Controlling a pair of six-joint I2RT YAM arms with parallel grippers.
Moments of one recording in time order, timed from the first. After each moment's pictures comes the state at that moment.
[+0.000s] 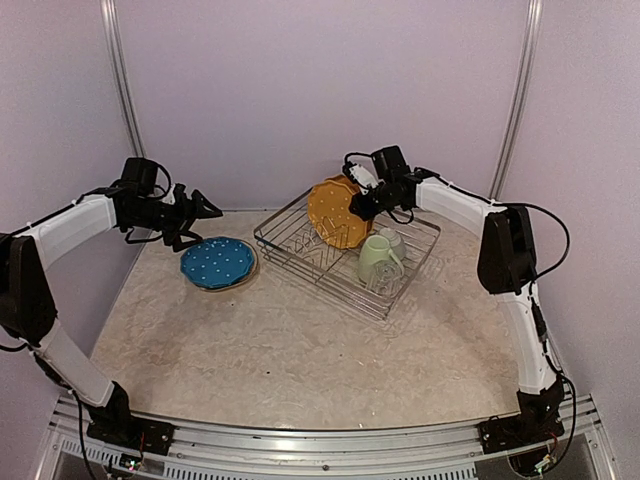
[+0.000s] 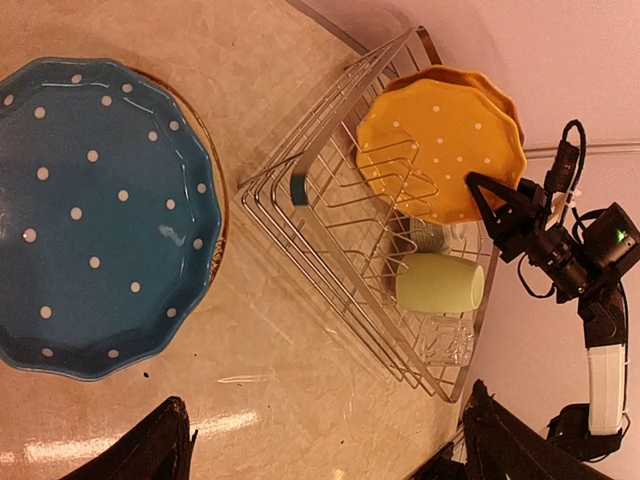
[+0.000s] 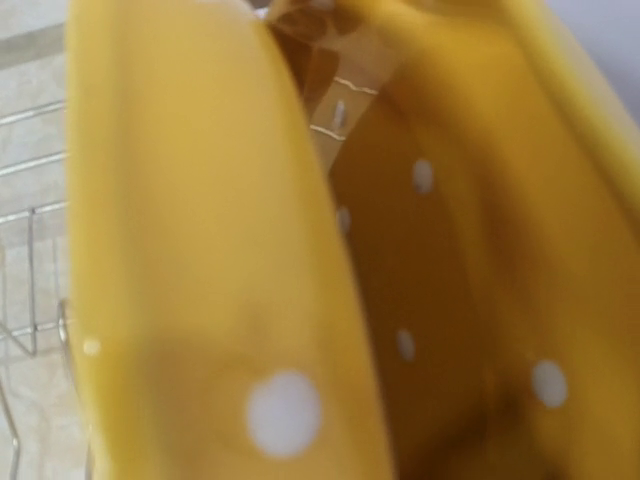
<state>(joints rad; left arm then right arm) -0.12 1.56 1.28 -0.50 0.59 -0.67 0.49 2.40 2.23 -0.49 -0.14 -0.16</state>
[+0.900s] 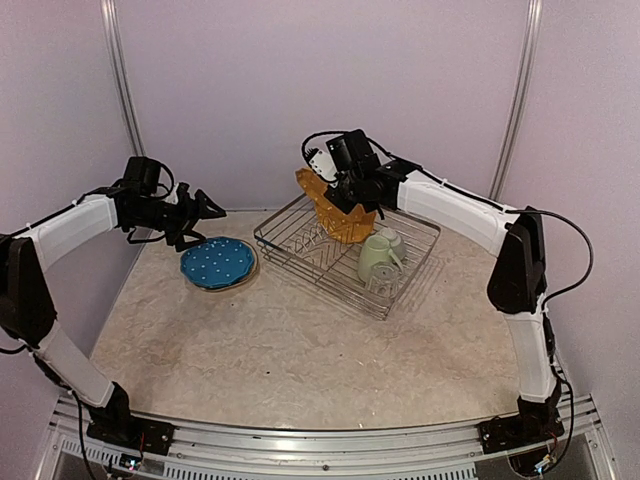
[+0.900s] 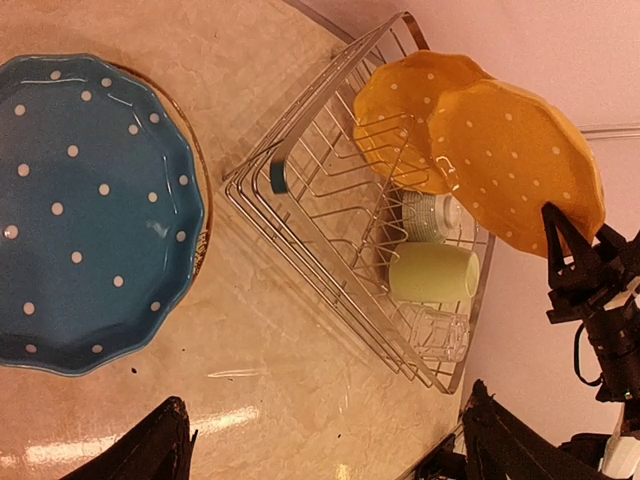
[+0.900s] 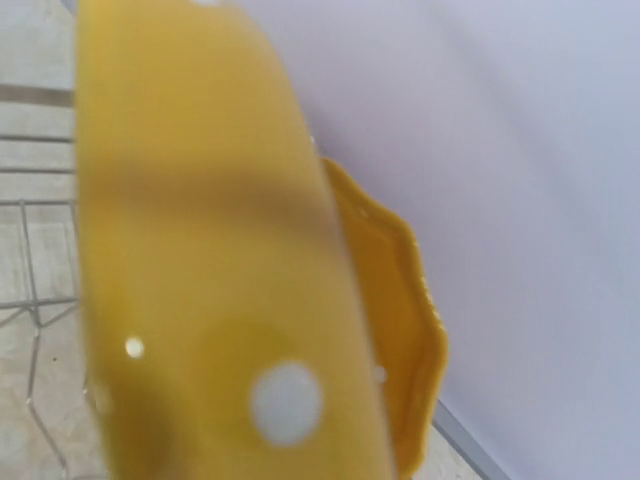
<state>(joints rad) -0.14 1.55 1.28 -0.50 0.59 -0.66 0.76 2.22 2.20 -0.52 0.52 -0.48</state>
